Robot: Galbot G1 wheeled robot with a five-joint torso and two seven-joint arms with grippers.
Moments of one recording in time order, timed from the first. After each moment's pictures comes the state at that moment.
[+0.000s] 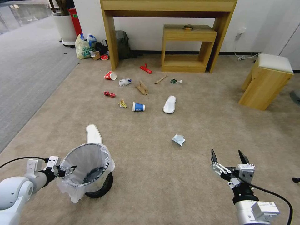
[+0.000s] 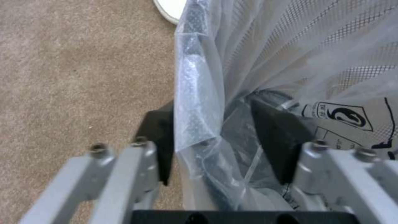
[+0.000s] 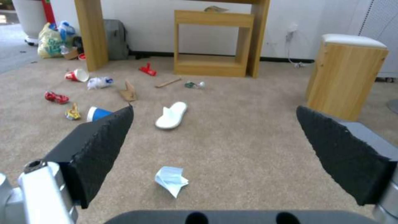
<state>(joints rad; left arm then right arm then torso) 1.40 -0.93 -0.82 -1.72 -0.43 0.73 0.37 -1.84 1.46 0.67 2.31 0.13 0.03 0.04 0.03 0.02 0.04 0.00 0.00</state>
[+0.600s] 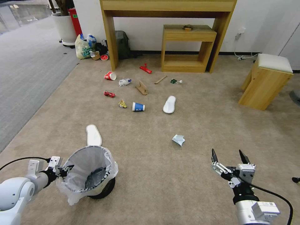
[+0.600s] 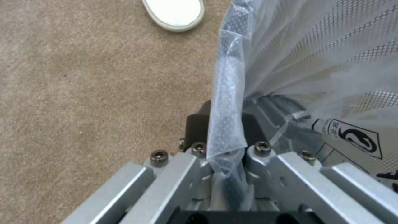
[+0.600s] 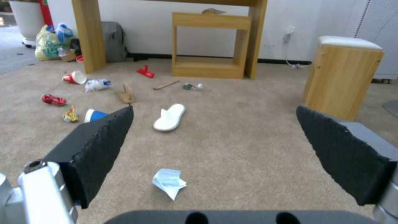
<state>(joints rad) 1.41 -0.94 -0.82 -1.74 -0.43 0.73 0.38 -1.84 1.46 0.67 2.31 0.13 0.04 0.04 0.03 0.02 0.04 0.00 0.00</state>
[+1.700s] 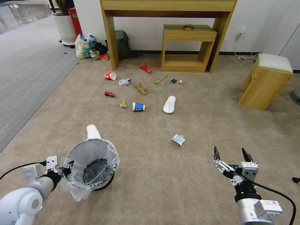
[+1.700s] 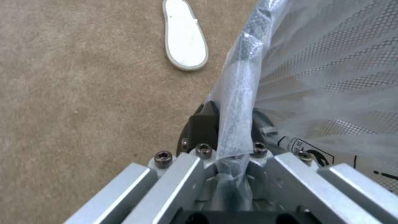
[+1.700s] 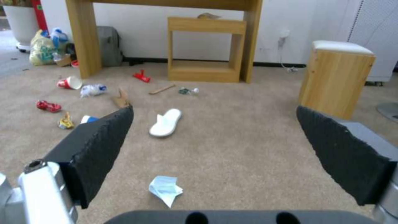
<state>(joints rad) 1.57 -1.20 -0.88 -2.15 -0.79 0.74 -0.21 -1.83 1.47 0.68 2.34 0.13 0.01 0.05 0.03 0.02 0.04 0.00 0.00</state>
